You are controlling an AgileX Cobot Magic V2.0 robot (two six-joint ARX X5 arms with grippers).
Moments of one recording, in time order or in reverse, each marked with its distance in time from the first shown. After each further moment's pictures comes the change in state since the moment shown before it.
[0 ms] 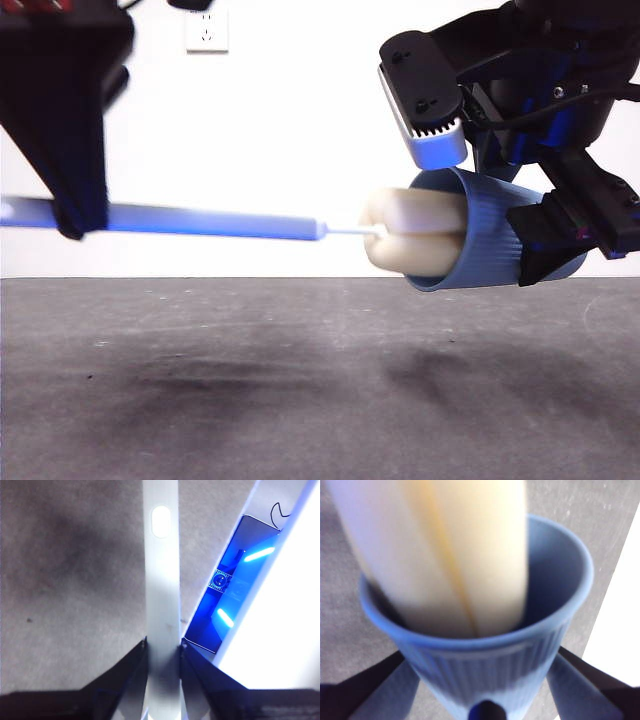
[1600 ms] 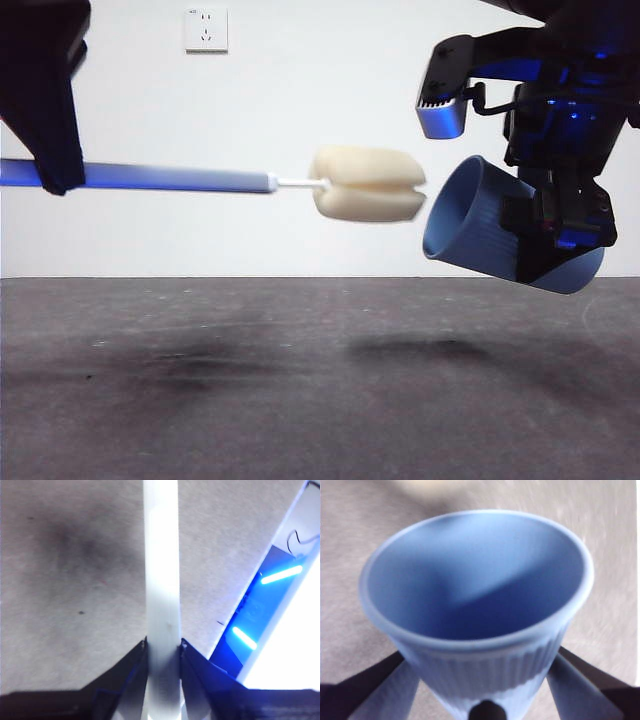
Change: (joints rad) left arm 0.166 -0.064 0.000 0.021 0.031 0.109; right arm -0.192 -0.003 0.000 0.081 -0.144 0.193
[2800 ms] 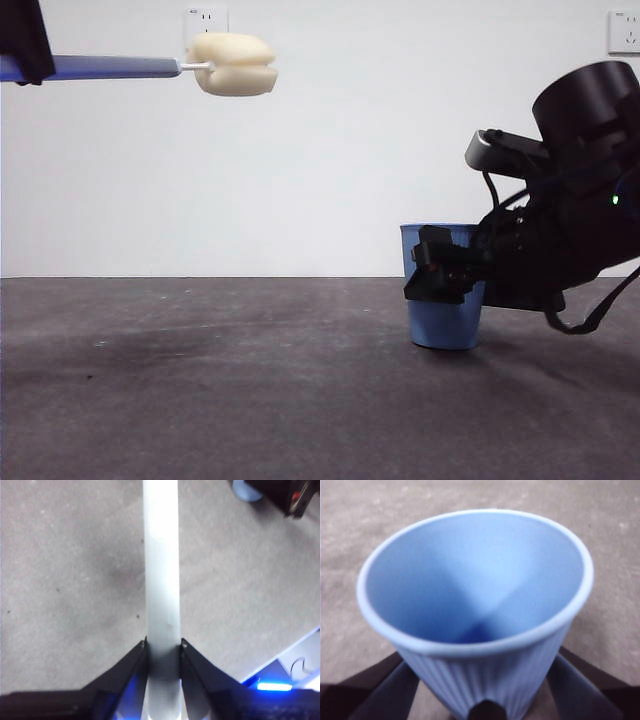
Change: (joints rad) left arm 0.126 -0.245 0.000 0.045 -0.094 -0.398; right arm -0.266 0.410 -0.295 1.248 -0.546 0.874
